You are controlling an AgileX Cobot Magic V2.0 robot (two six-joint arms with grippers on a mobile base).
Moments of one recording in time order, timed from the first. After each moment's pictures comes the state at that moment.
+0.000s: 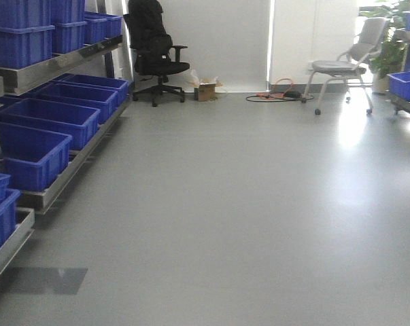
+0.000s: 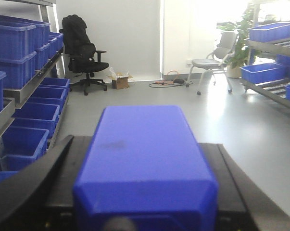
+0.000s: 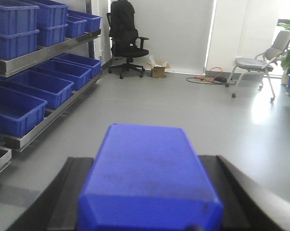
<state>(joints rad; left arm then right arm) -0.36 -0.01 -0.50 0.28 0.60 -0.24 0.35 -0.01 -0.60 -0.31 0.72 0.24</state>
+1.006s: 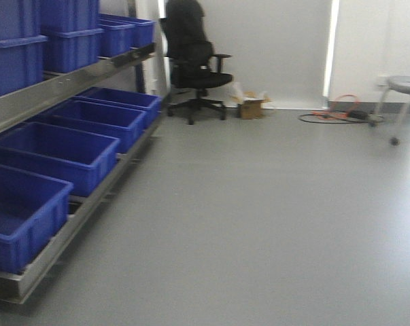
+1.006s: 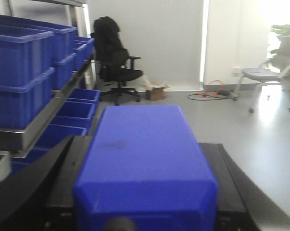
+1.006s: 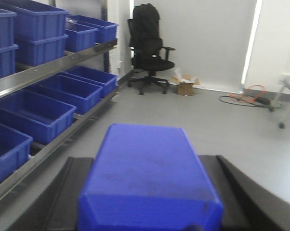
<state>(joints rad) -0.36 -0.01 -0.50 0.28 0.60 -0.24 0.35 -0.01 -0.60 -0.31 0.72 0.24</state>
